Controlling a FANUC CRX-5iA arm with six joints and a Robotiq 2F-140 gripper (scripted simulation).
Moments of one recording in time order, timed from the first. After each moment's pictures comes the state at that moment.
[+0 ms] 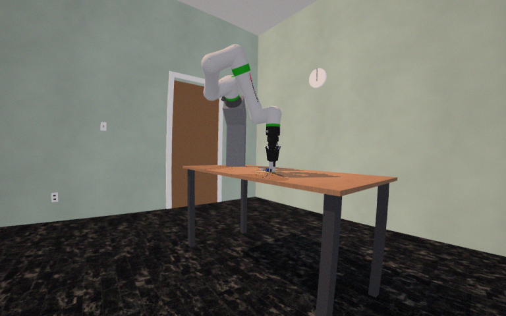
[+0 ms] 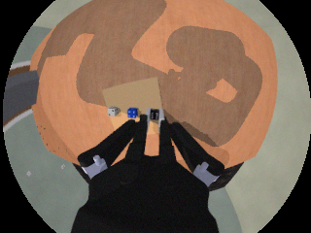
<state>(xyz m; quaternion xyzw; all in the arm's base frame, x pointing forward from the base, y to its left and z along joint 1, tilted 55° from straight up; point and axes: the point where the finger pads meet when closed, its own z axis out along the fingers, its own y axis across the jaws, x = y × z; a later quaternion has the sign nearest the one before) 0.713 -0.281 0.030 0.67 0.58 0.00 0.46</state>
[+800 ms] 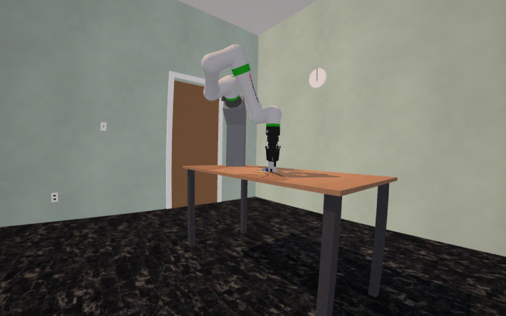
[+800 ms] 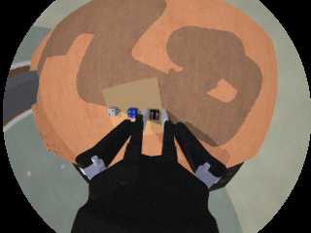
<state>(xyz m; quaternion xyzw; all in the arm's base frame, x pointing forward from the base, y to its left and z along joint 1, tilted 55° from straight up) 0.713 -0.281 0.030 0.67 0.58 0.00 0.46</state>
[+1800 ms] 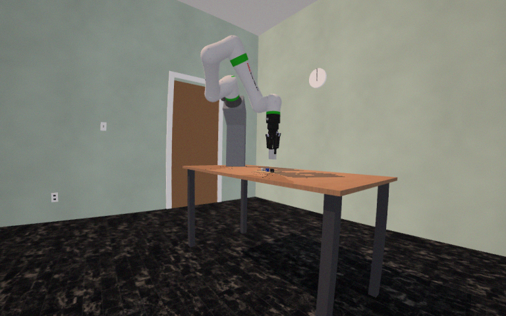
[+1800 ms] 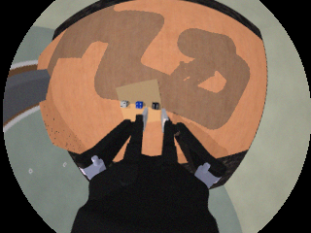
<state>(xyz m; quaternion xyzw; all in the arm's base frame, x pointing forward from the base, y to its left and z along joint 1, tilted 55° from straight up) 0.670 -0.230 0.077 0.67 0.58 0.00 0.46</state>
